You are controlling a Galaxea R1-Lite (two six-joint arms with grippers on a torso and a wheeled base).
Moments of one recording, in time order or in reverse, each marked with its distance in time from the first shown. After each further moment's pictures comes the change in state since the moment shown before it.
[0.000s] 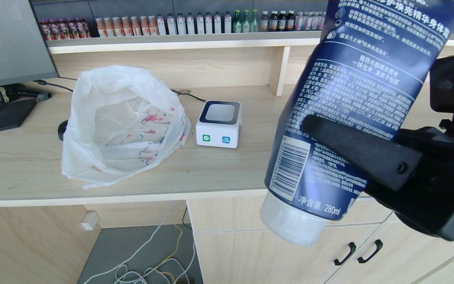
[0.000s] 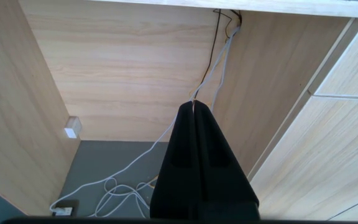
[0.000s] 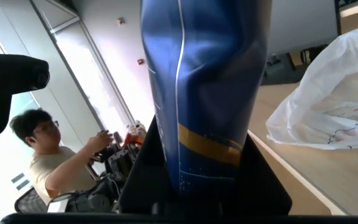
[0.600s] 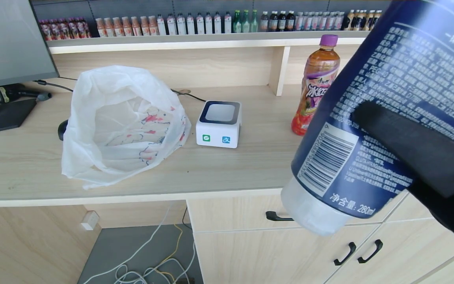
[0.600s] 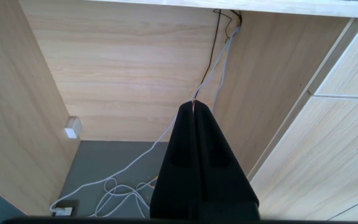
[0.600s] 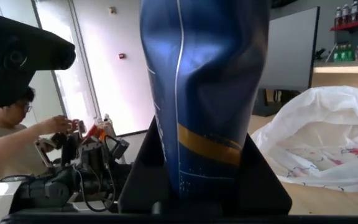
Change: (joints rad) left arm 0.000 0.000 0.000 0.000 0.000 0.000; right arm -0.002 -0.077 0.020 0.001 0.013 -0.253
